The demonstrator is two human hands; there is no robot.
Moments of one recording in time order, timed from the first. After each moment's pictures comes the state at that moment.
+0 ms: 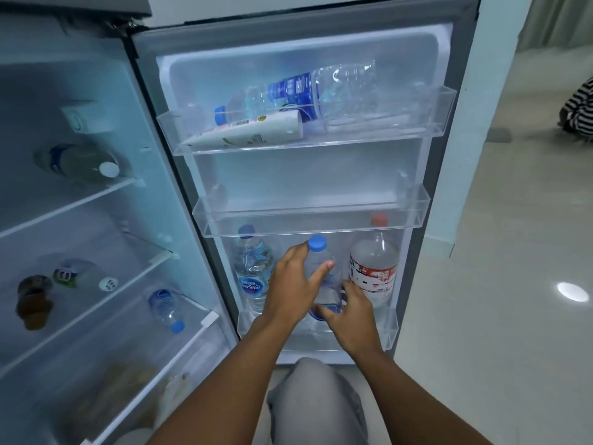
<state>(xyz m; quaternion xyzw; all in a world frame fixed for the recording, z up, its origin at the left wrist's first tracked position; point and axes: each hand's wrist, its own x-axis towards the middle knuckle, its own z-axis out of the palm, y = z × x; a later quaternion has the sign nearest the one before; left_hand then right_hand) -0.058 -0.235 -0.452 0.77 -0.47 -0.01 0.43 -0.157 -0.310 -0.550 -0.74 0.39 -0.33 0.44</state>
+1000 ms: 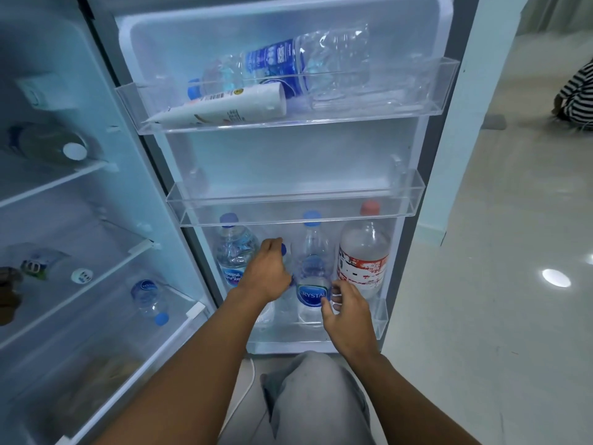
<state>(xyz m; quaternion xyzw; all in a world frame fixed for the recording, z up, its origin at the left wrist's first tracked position) -0.017 -0.251 -0.458 0.86 -0.46 -0.09 0.19 -0.167 -0.309 -0.557 -0.75 0.43 -0.30 0.39</state>
